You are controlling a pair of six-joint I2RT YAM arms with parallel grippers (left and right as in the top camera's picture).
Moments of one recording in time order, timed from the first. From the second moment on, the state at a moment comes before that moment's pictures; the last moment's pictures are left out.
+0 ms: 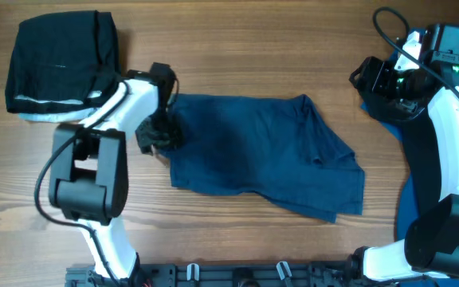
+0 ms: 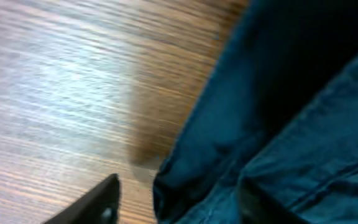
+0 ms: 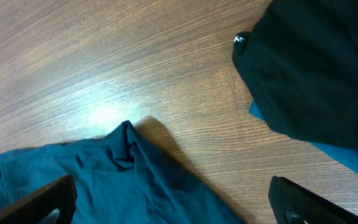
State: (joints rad) left arm -0.19 2.01 1.34 -1.07 0.00 -0.50; right arm -0.21 1.65 1.42 -0.88 -0.28 0.18
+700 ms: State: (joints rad) left arm -0.15 1.63 1.33 -0.96 0.03 -0.52; right arm -0.20 1.65 1.42 -1.02 -0.44 0.11
